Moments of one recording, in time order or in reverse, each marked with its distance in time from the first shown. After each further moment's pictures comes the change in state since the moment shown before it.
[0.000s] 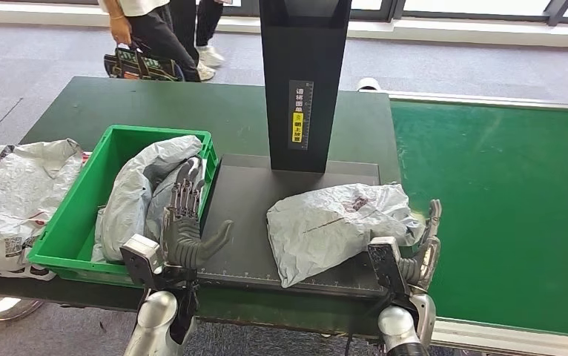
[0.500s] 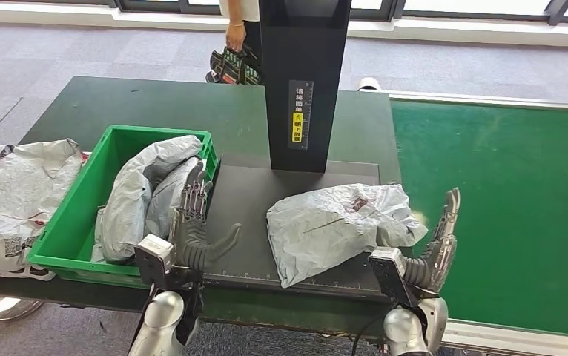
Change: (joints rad) left arm -0.012 0.000 -0.027 0.043 -0.046 0.026 0.000; right arm 0.083 0.033 0.000 -0.267 0.073 -0.032 -0.108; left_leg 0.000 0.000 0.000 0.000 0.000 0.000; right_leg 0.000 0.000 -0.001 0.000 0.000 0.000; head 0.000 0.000
